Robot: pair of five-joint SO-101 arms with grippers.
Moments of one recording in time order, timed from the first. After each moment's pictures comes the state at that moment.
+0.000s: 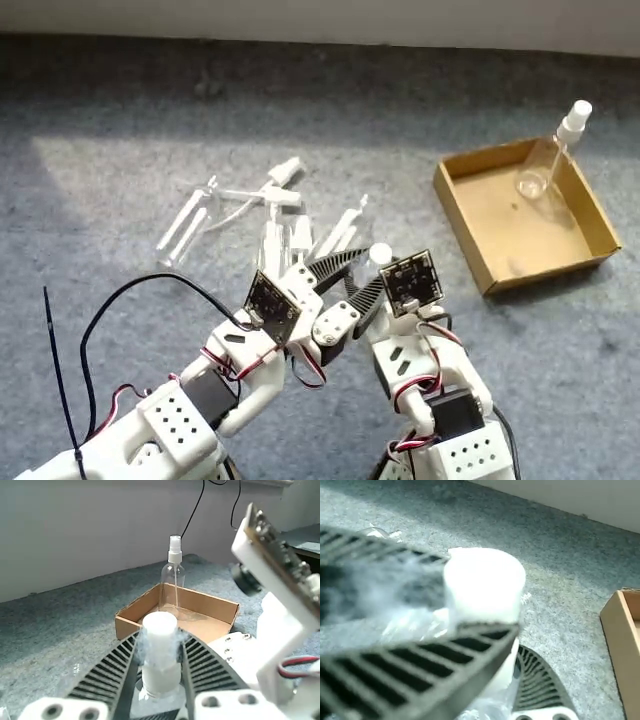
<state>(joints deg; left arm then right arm) 43.6 -66.2 85.5 -7.4 9.5 -22.5 -97.0 90.2 36.8 8.3</state>
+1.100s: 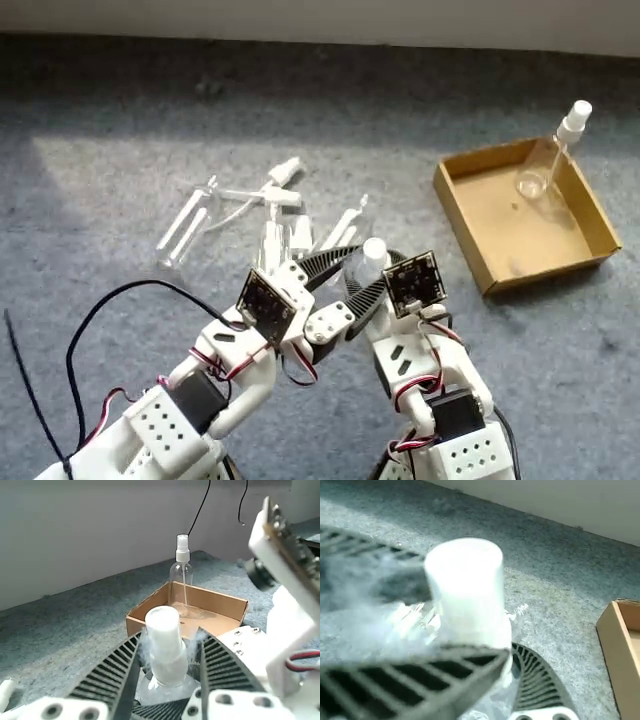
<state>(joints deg) 40.9 -72.7 84.2 0.3 6.7 -22.3 -97.0 90.2 34.5 8.4</state>
